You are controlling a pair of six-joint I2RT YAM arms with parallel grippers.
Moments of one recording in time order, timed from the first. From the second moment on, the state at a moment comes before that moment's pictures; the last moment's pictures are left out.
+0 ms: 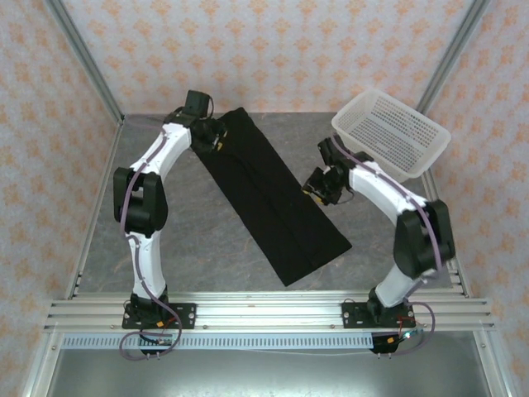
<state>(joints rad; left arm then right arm) -0.14 2.08 1.82 -0.70 0.18 -1.29 0.37 1.71 1.29 -0.80 -0.25 0.86</state>
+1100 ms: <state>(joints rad) -0.27 2.84 2.66 -0.64 0.29 -1.25 0.41 1.76 1.00 -0.43 -0.25 1.16</state>
